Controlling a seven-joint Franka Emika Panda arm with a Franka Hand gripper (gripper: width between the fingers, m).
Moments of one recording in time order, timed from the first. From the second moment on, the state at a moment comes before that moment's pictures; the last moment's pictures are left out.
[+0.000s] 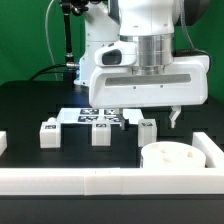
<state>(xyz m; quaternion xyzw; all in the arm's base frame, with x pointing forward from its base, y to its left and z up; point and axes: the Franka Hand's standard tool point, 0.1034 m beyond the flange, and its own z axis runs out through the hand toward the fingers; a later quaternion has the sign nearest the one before) 0.523 0.050 0.039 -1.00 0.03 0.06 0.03</state>
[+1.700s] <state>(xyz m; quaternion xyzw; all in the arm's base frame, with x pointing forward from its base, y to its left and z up) 0.494 0.059 0.012 -0.89 0.03 0.46 0.03</state>
